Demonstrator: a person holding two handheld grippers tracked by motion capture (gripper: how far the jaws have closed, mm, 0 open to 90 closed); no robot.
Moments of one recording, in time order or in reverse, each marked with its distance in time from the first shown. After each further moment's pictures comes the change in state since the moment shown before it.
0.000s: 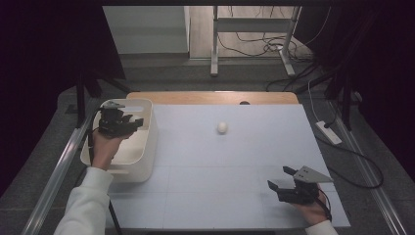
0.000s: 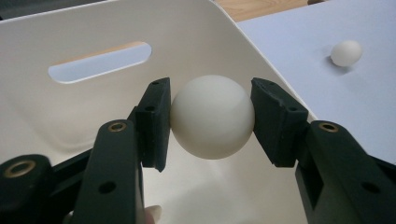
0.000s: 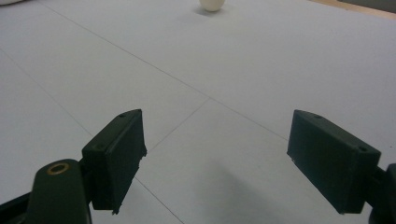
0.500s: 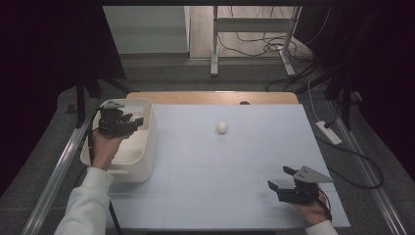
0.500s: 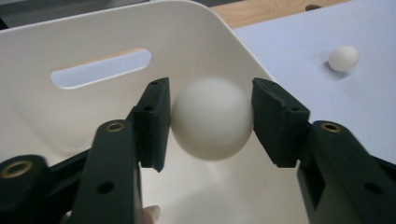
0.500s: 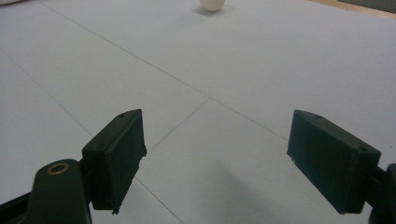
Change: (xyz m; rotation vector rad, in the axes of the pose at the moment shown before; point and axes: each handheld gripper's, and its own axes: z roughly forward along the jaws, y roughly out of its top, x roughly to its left) left arm -0.002 0.001 -0.004 -0.033 0.005 -0.010; right arm 0.000 0.000 0.000 0.001 0.000 -0.002
